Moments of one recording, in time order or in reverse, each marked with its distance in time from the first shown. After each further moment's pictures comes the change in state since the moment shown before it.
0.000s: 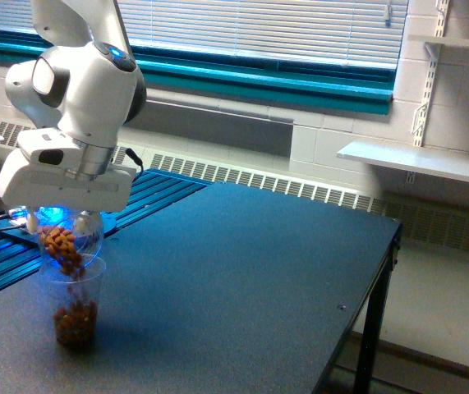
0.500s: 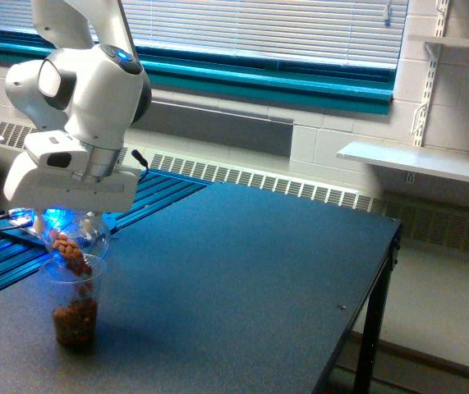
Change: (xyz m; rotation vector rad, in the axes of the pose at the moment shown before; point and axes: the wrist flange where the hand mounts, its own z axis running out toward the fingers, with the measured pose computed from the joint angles) arm -0.003 -0.009 -0.001 0.003 -0.005 -0.027
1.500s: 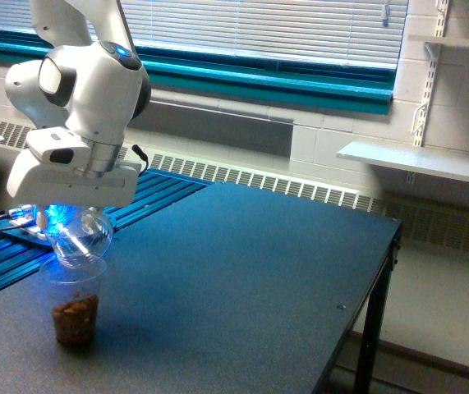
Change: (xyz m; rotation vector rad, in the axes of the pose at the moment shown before) arm -0.011 0.004 -0.005 0.017 -0.003 -0.024
